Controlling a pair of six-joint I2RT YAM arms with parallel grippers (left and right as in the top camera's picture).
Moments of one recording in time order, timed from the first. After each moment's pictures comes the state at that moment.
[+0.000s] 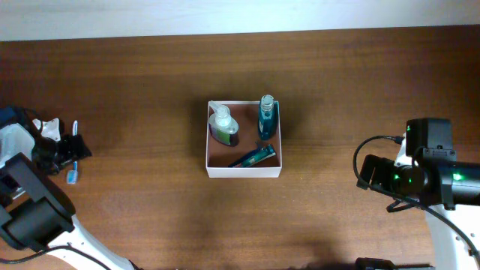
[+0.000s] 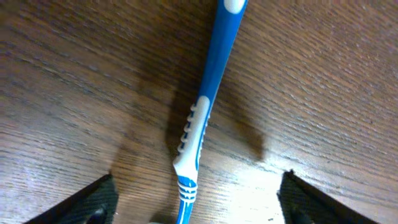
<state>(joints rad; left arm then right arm) 0.63 2.13 1.52 -0.88 0.15 0.24 -0.13 1.08 1.16 -1.37 0.03 0.27</state>
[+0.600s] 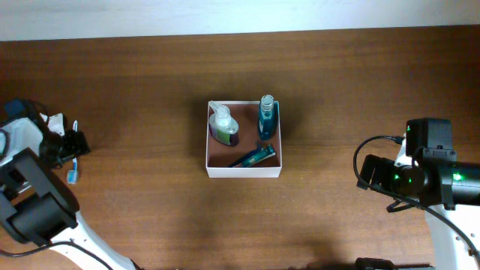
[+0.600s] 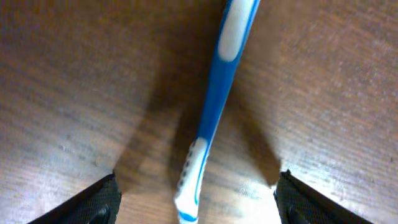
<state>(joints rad) 0.57 2.15 1.54 -0.83 0.04 0.22 -0.13 1.08 1.16 -1.37 0.04 0.27</state>
